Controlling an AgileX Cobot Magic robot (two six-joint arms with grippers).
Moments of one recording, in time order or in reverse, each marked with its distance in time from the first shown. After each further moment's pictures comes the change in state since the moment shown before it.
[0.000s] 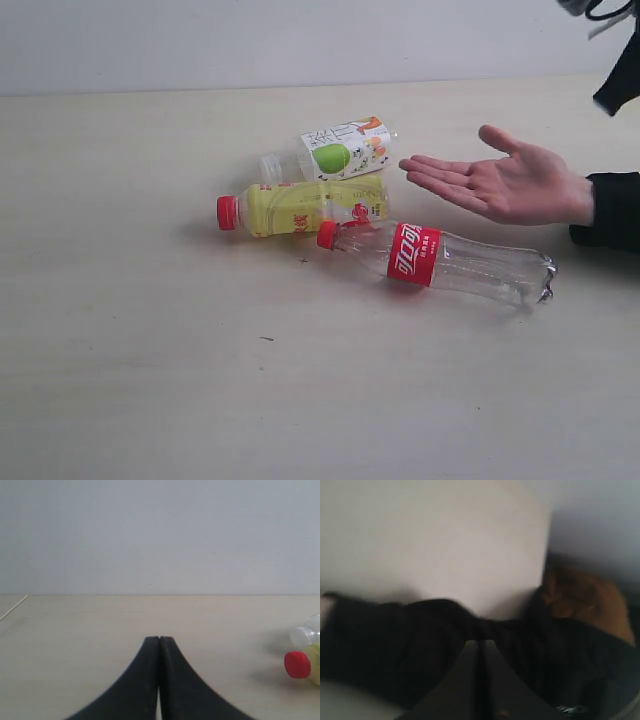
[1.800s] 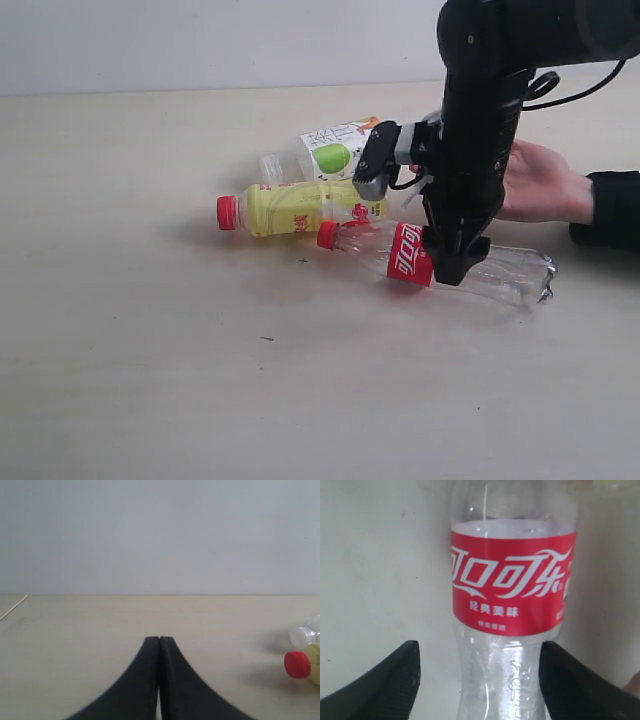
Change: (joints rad) left arm 0.000 0.000 0.000 0.000 0.000 0.000; right arm 0.220 0.272 -0.070 0.821 0.099 -0.912
